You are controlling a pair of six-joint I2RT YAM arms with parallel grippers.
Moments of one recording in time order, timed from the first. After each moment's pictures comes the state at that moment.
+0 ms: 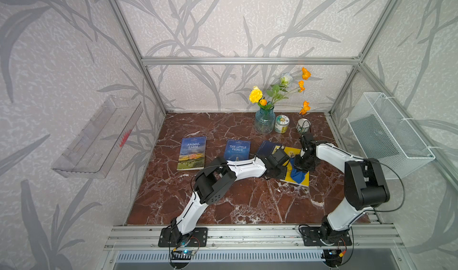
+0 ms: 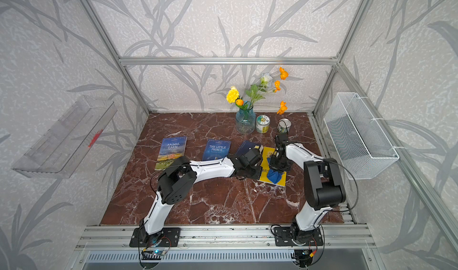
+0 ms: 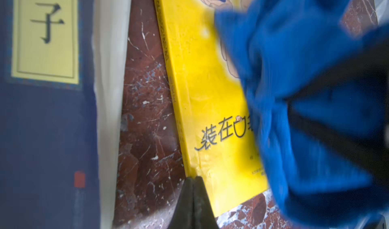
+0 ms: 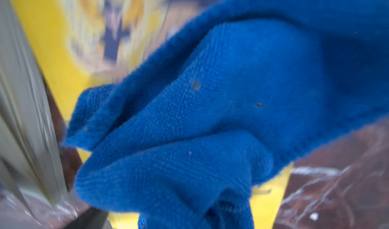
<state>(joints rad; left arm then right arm) -0.99 2.17 1.55 -0.36 0.06 -0.65 0.11 1.75 1.09 -0.82 -0.08 0.46</state>
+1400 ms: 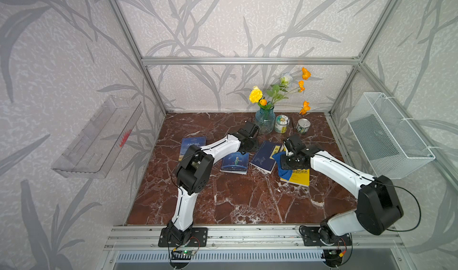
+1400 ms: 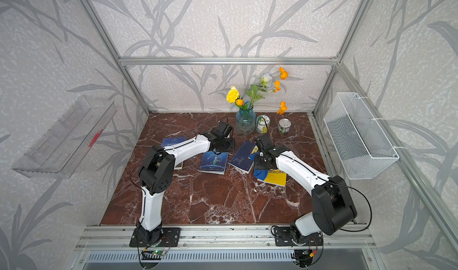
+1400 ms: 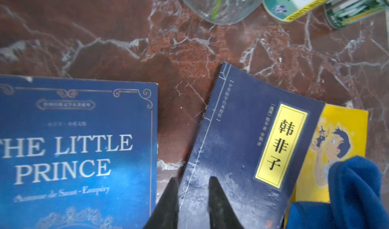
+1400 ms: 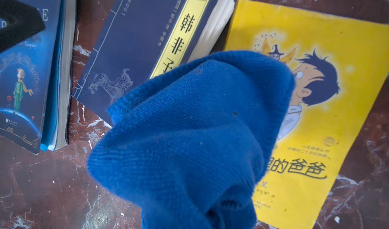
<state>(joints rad) -0.63 2.10 1.60 -0.51 0.06 -0.57 0.47 1.47 1.01 -0.71 0.04 0.47</state>
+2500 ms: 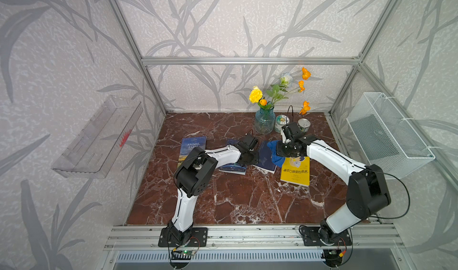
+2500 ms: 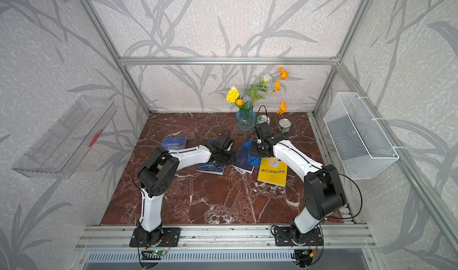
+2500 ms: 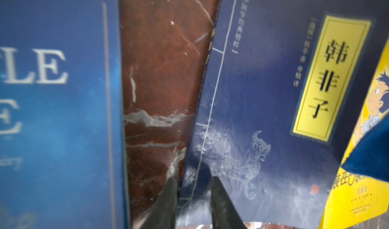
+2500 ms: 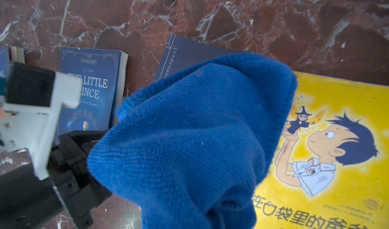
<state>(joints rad) -0.69 2.04 1.33 -0.32 0.13 -0.60 0.42 1.61 1.22 -0.67 -0.06 0.50</state>
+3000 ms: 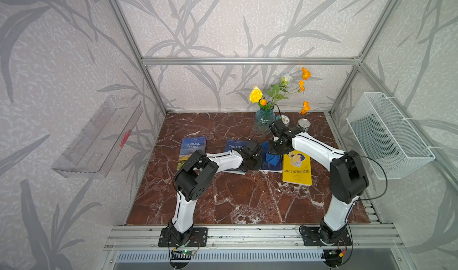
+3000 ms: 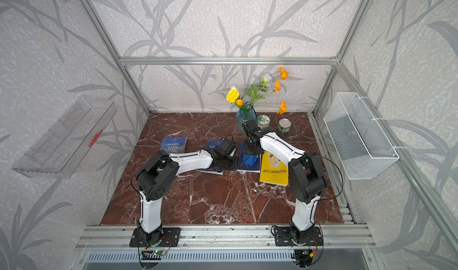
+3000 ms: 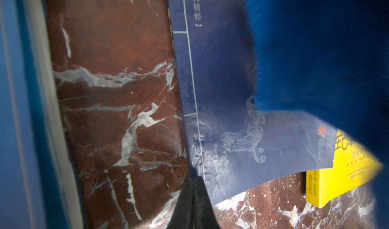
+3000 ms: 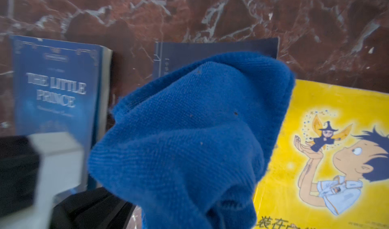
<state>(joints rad) -0.75 2.00 1.26 -0.29 0.13 -0.59 0.48 1.87 1.42 -0.79 0.05 0.54</state>
